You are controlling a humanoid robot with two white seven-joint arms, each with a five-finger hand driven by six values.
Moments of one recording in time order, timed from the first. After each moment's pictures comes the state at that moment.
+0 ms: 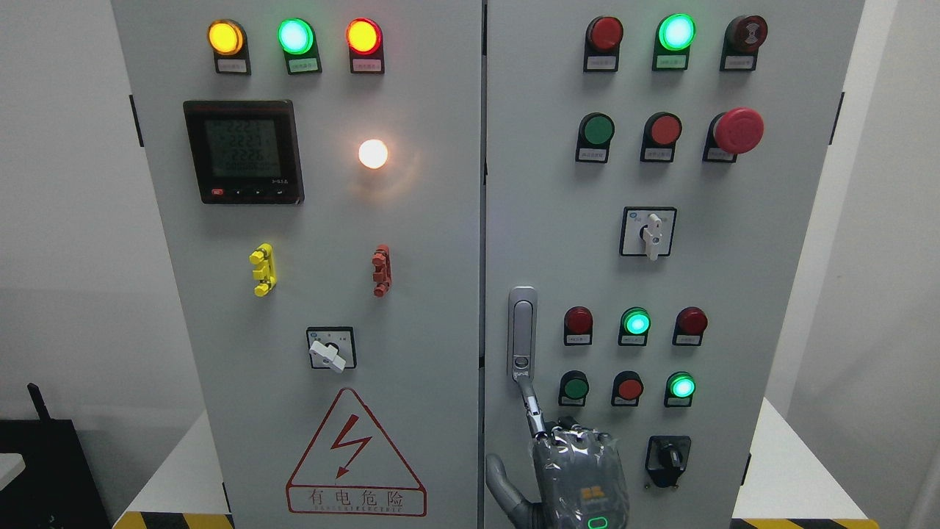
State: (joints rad) left arm 0.00 -0.06 0.00 0.00 -0.08 -0.05 0.02; right arm -0.29 0.16 0.27 -1.62 1.54 0.08 -0.28
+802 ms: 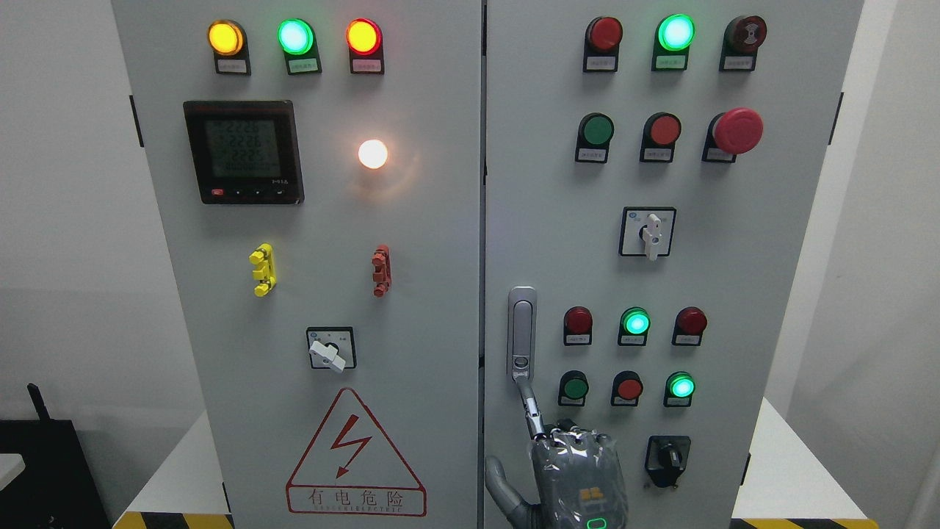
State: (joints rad) left arm 0.00 -0.06 0.00 0.00 -0.08 -0.05 0.02; right arm -0.29 0.16 0.27 -1.62 1.54 0.08 -0.26
